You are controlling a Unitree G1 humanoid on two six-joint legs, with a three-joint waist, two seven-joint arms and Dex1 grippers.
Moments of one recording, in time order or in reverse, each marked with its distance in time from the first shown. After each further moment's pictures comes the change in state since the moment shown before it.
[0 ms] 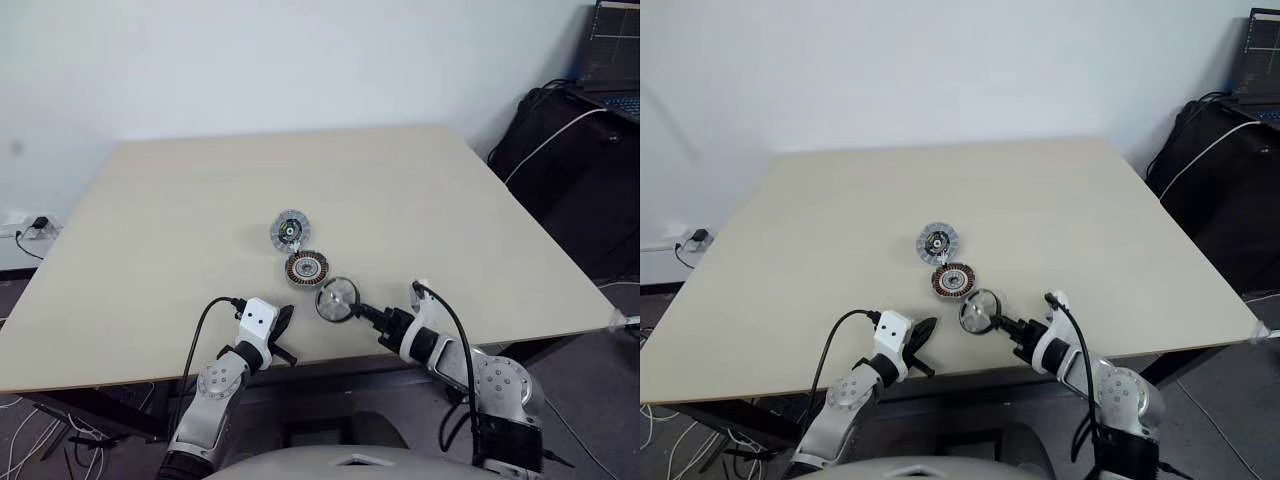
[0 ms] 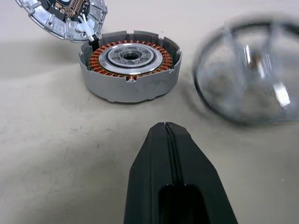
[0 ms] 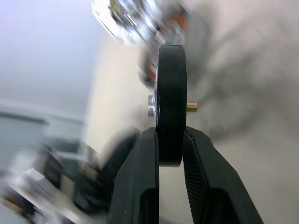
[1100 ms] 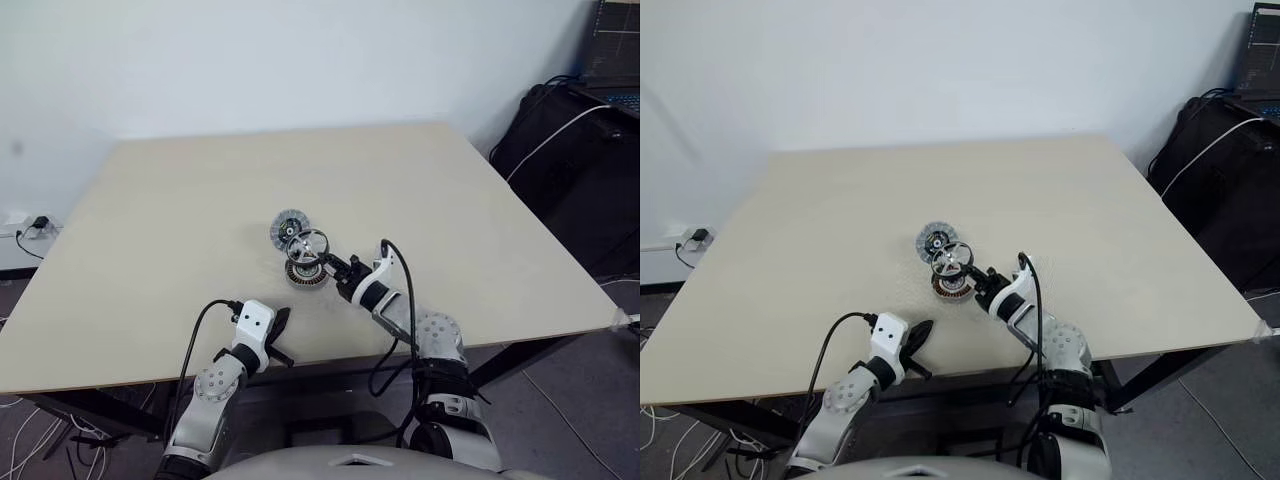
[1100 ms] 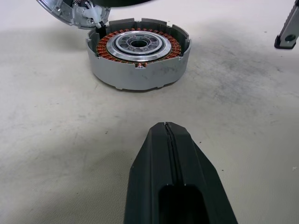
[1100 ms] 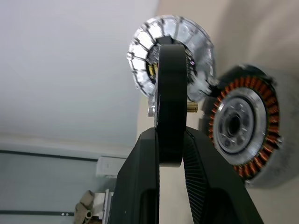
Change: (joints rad) left arm 0.019 0.009 0.009 -0.016 0.001 0.014 0.013; right arm -0.278 0.136 0.054 0.456 0.035 -0.306 -0.082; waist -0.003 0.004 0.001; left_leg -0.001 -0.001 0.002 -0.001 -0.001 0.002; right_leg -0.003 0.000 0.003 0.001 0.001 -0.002
